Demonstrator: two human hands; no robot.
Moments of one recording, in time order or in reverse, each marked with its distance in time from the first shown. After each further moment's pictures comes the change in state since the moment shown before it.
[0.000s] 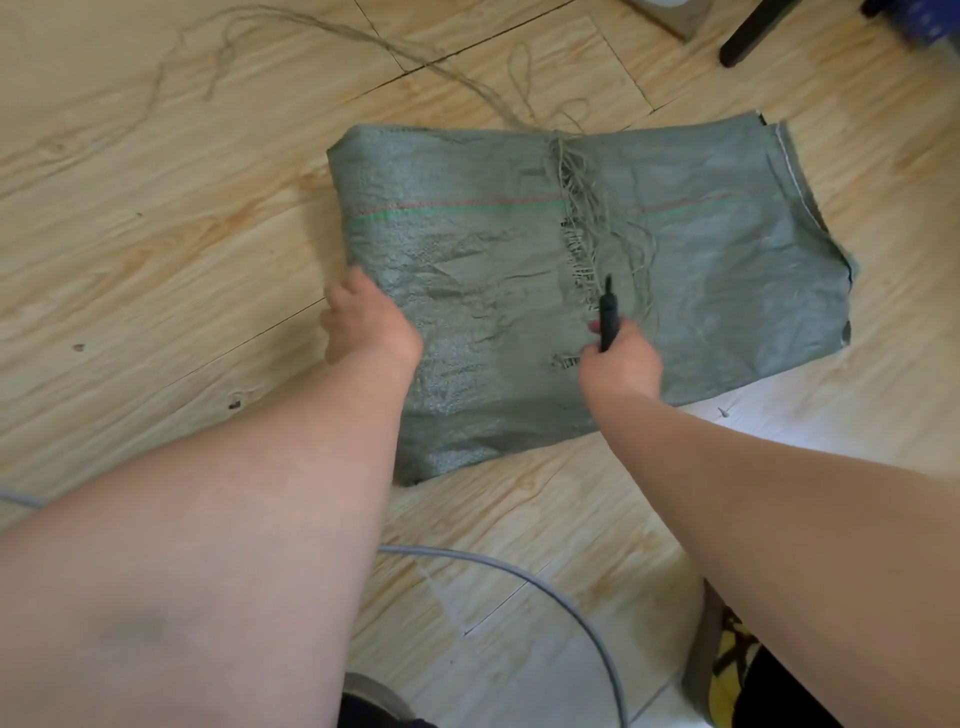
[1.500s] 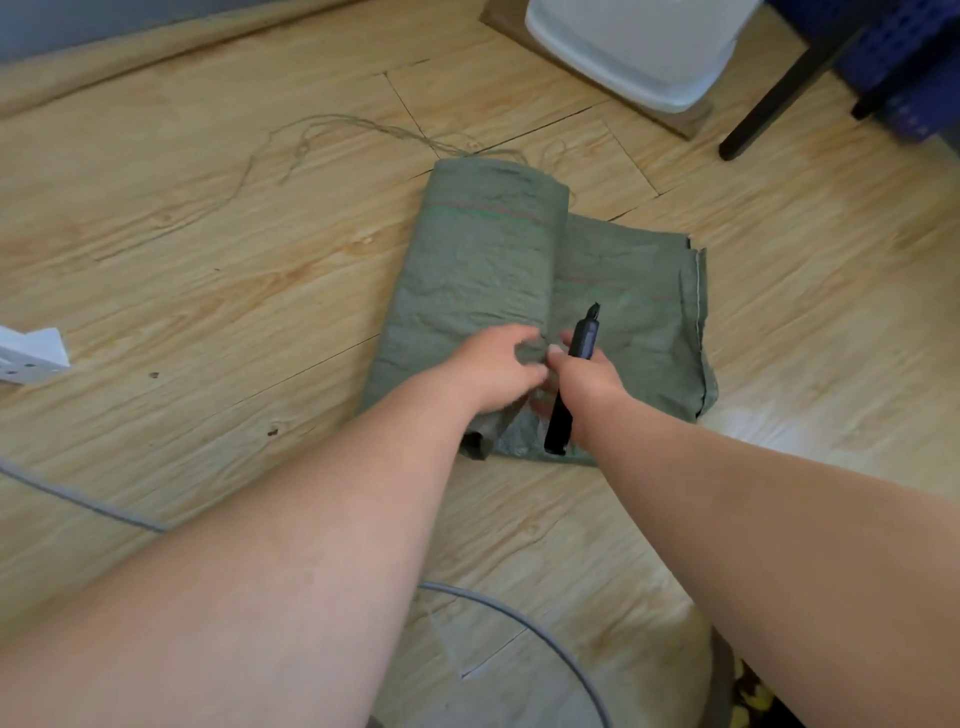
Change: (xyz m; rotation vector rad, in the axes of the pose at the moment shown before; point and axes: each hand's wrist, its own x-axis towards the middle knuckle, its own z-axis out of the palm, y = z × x) left_hand -0.061 0.060 -0.025 -0.101 -0.488 0.537; right_hand -0.007 -0.051 -0.002 0.757 -0.378 0.263
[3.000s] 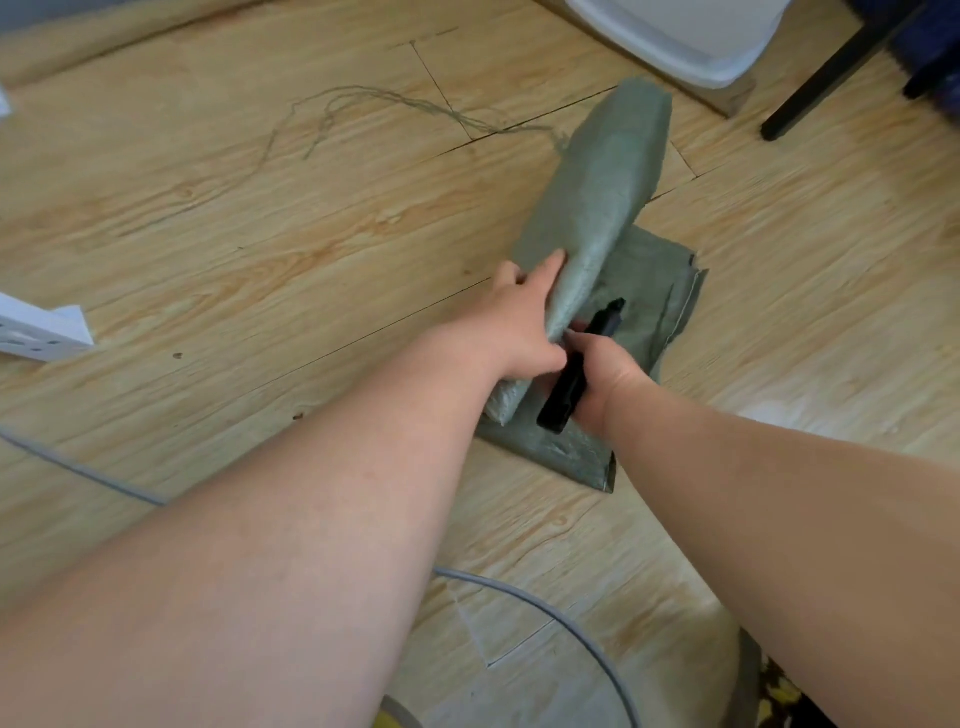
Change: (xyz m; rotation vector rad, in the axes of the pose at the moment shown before) left_hand 0.000 -0.006 -0.033 0.238 0.042 0.037; right_hand 0.008 0.004 0.026 0.289 -0.139 0.164
